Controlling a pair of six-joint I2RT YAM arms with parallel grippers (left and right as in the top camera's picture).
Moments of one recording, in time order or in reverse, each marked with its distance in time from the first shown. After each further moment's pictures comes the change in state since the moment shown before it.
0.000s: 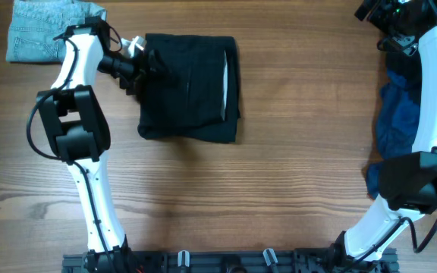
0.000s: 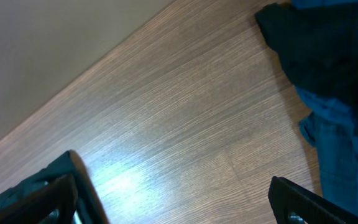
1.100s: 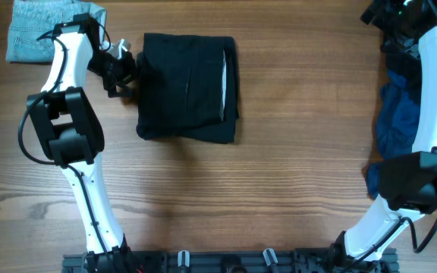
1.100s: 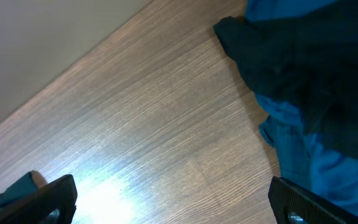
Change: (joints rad) left arm 0.047 -0.052 -0.002 -0.026 -0.216 -0.095; right arm 0.000 0.000 0.000 -0.020 0.138 0.000
